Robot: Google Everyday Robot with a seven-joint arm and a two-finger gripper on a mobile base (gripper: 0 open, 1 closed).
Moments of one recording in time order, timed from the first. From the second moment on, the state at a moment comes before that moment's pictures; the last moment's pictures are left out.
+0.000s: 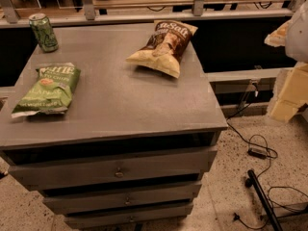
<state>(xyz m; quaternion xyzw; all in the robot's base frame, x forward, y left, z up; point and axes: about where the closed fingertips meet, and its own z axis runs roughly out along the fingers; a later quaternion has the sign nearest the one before) 0.438 -0.216 0.980 -0.60 0.78 -0.04 0.16</state>
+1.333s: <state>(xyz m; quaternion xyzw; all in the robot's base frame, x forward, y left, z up) 0.535 -0.129 0.993 -0.61 0.72 -0.01 0.33</state>
